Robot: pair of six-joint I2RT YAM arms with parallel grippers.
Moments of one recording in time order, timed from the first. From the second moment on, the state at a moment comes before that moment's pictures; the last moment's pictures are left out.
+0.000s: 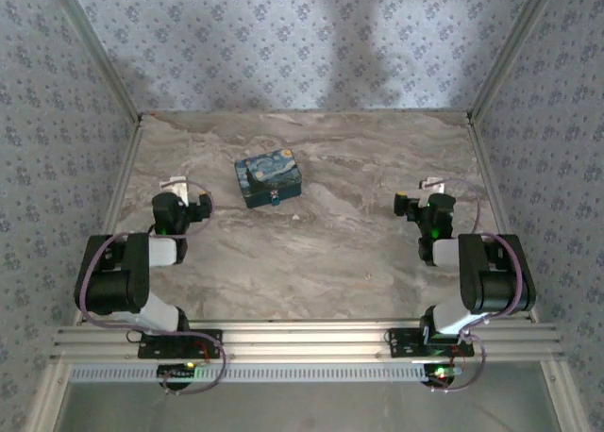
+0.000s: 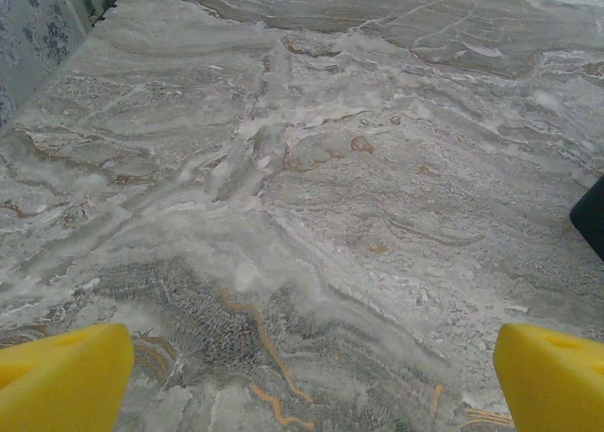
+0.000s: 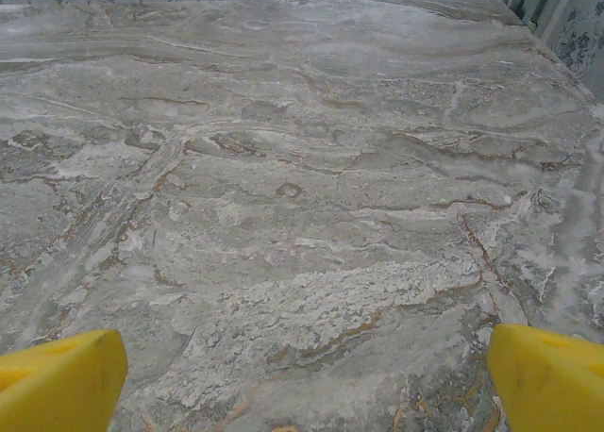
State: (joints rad) left arm 0.03 1.53 0.40 0.72 -0.04 -0.03; right arm -0.03 1.52 0.37 0.75 0.05 -0.01
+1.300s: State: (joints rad) left arm 0.03 1.47 0.39 0.69 -0.05 -0.04; right arm -0.03 1.51 0.37 0.74 0.05 -0.01
